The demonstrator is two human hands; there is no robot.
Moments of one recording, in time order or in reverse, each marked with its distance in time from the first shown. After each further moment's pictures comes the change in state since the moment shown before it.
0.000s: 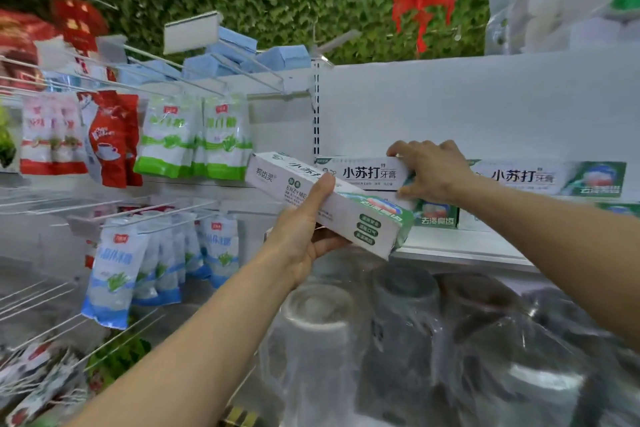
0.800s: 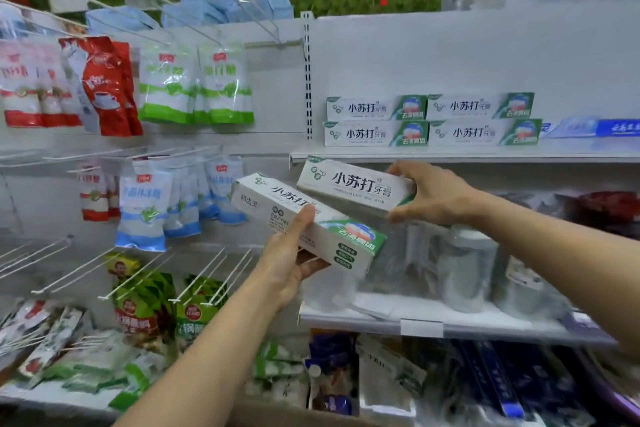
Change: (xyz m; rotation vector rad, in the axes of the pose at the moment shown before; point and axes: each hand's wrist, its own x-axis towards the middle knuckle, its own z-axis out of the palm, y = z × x) left_hand -0.160 -0.038 -0.114 -0.059 -0.060 -0.249; right_hand -0.202 -0.151 -0.066 0.411 -0.281 0.265
